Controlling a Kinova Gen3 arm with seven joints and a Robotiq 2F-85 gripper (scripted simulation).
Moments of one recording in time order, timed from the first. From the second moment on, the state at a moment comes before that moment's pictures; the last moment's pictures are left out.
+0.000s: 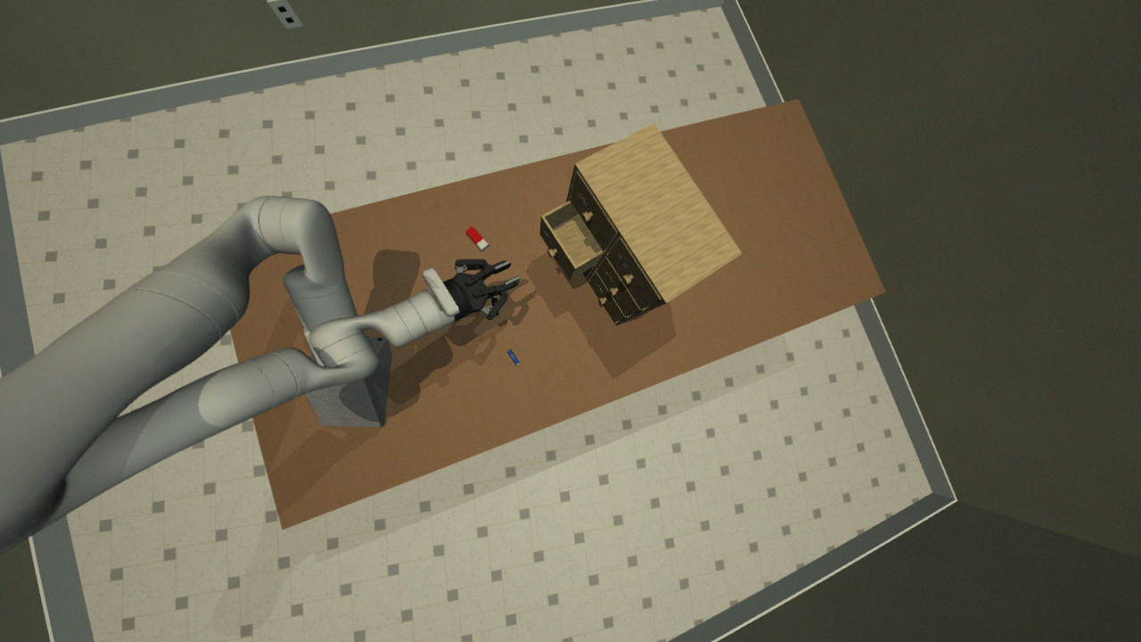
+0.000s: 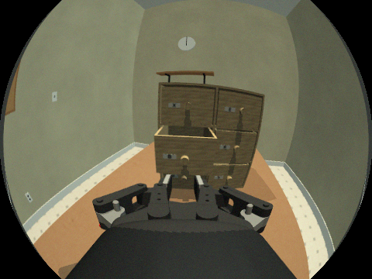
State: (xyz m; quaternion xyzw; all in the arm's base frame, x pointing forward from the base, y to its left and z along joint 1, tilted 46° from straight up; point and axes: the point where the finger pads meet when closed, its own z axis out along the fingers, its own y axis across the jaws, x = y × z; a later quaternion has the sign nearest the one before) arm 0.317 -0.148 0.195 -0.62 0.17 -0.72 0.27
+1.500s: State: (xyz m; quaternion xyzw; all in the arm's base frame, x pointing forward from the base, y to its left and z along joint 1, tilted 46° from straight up) arm 0.313 -0.148 0.197 -0.62 0.12 -0.73 0.26
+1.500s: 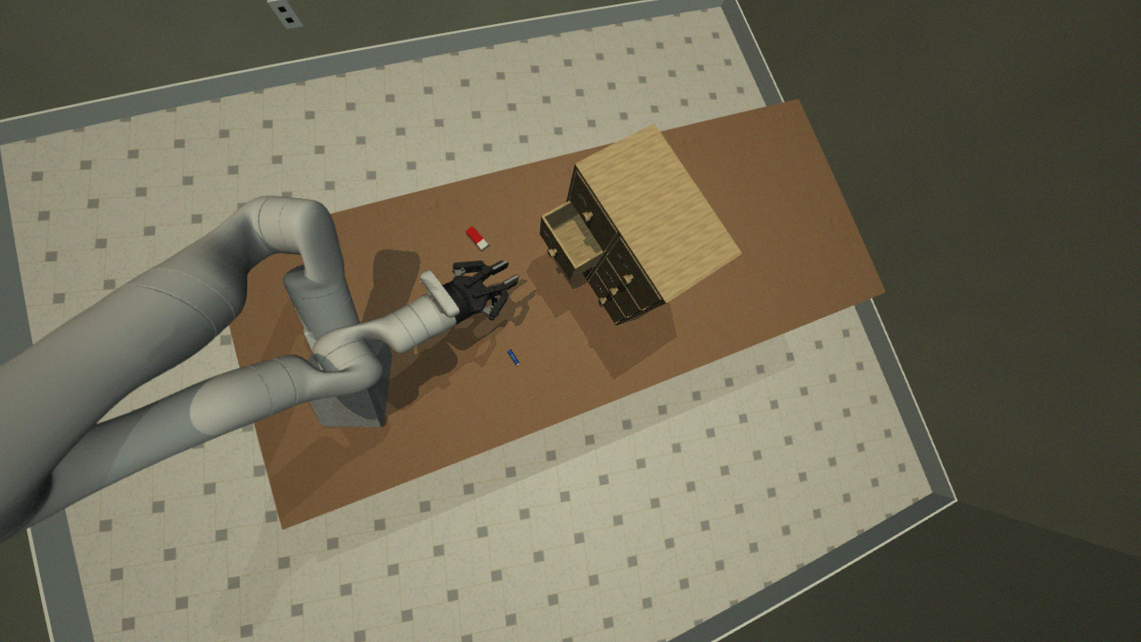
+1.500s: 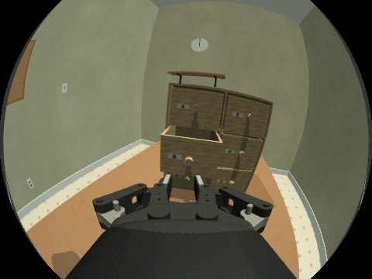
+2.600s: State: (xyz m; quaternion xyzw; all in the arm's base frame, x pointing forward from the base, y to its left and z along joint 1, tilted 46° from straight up) arm 0.296 -0.152 0.204 -0.59 -0.07 -0.78 0.21
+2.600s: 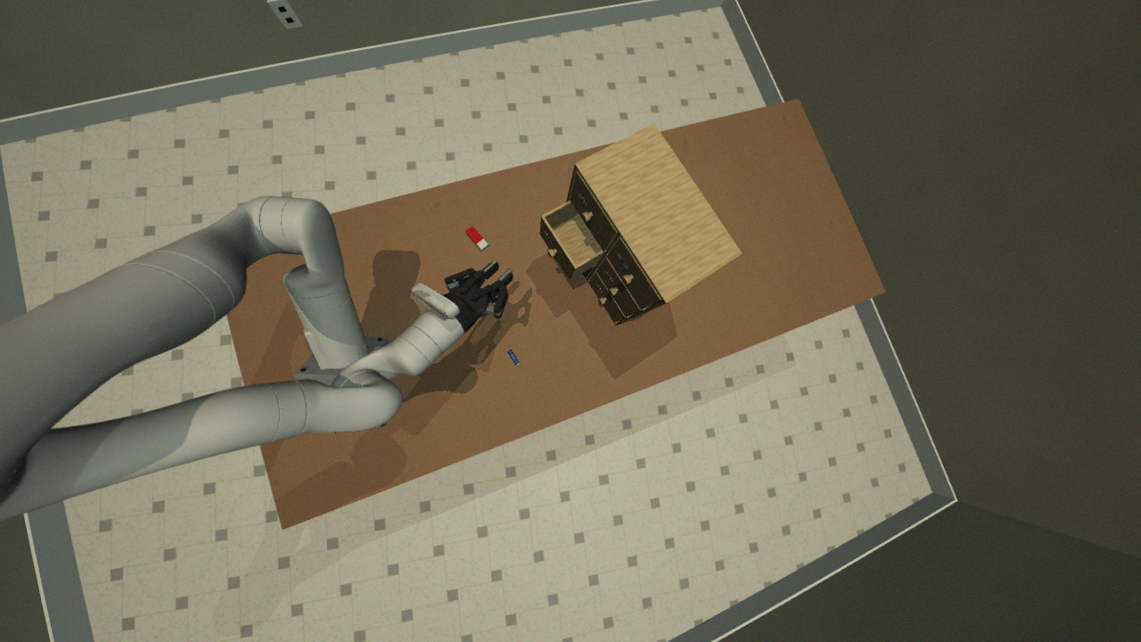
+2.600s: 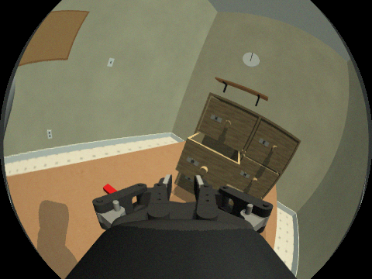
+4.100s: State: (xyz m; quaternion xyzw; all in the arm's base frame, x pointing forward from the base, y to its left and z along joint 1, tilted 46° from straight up) arm 0.240 -0.181 0.216 -0.28 -0.72 -0.63 -0.07
